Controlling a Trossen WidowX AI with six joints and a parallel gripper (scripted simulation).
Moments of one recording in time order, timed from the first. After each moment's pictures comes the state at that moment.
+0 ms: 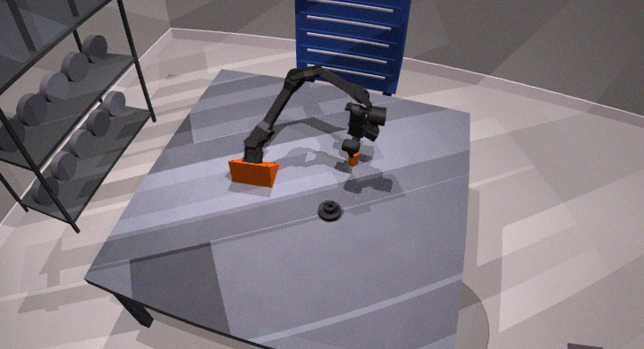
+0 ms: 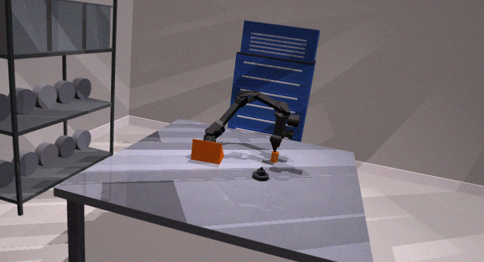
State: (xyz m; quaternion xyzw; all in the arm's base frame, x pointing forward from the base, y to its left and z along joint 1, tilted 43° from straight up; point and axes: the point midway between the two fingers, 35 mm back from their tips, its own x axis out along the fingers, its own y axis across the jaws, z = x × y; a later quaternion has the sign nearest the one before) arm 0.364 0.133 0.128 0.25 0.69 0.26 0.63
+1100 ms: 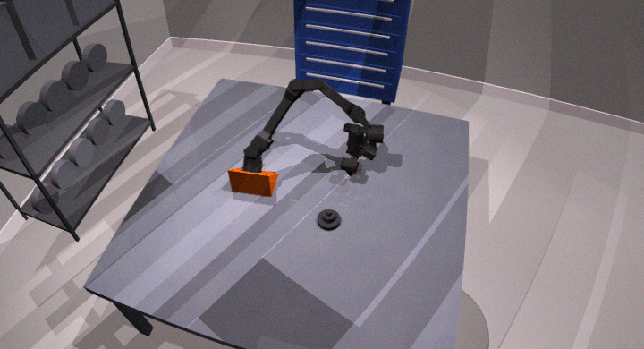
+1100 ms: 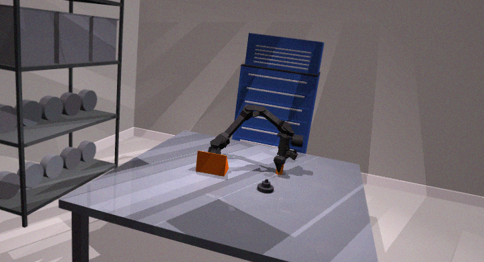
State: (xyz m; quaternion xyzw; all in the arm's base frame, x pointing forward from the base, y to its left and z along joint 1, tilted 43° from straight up) arm 0.361 0.169 0.090 0.26 0.69 0.26 0.63
